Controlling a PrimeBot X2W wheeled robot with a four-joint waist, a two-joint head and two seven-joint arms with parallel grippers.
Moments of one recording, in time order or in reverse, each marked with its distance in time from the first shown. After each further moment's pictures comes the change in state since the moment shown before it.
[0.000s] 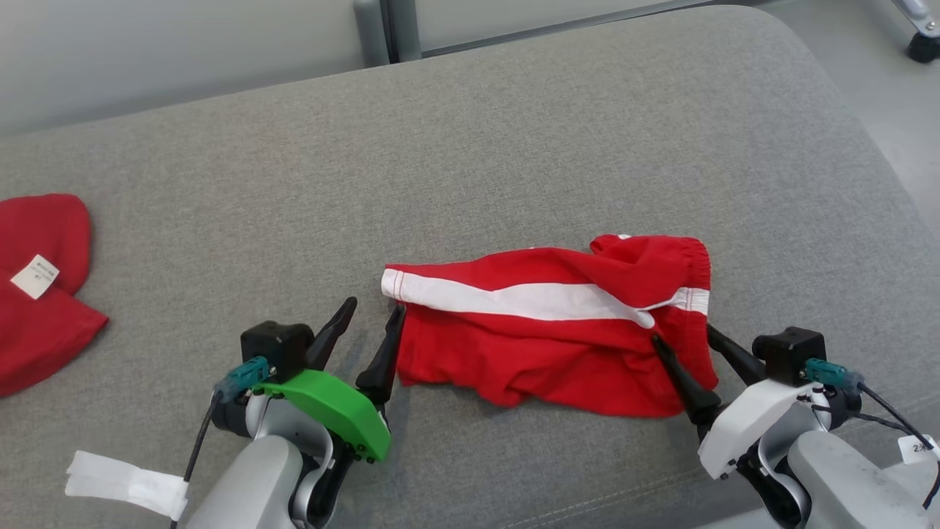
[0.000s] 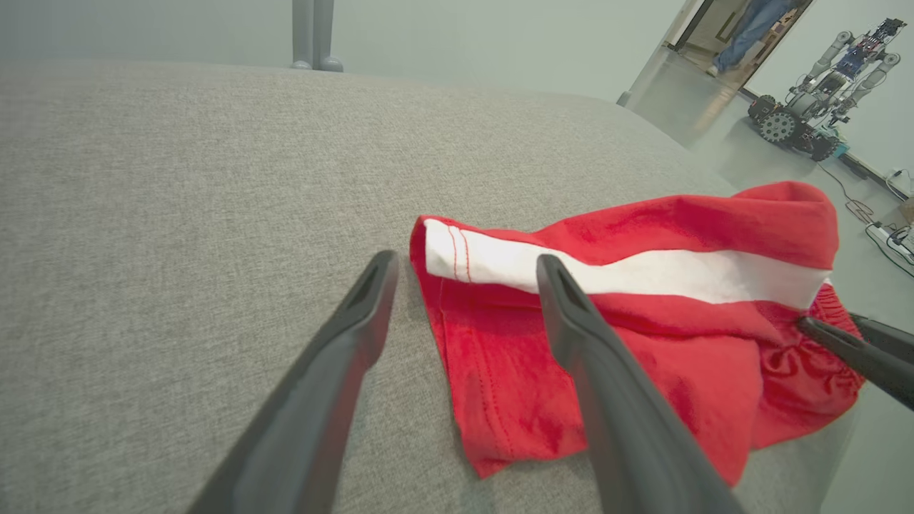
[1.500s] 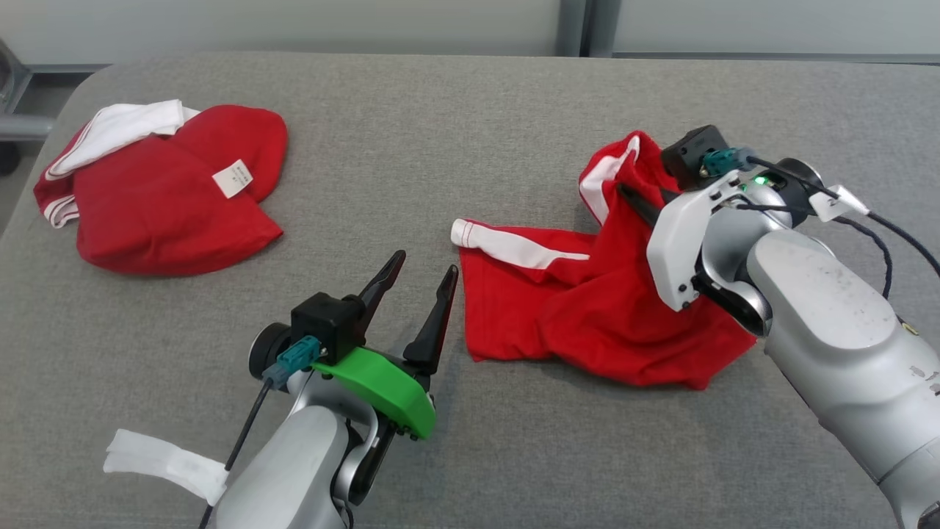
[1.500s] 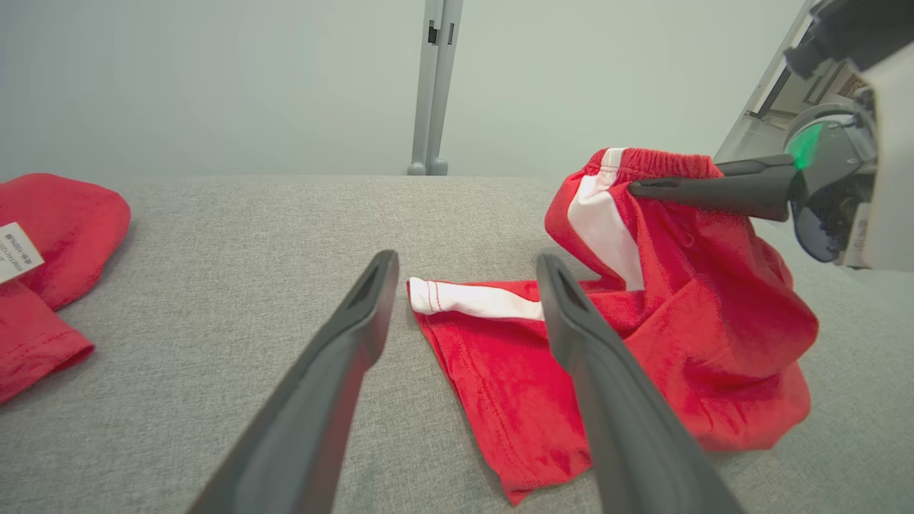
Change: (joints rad) left arm -0.089 -0.030 -0.099 -0.041 0.077 0.029 -0.068; right arm -0.505 0.015 0.161 0.086 -0.124 0.019 0.437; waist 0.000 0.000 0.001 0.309
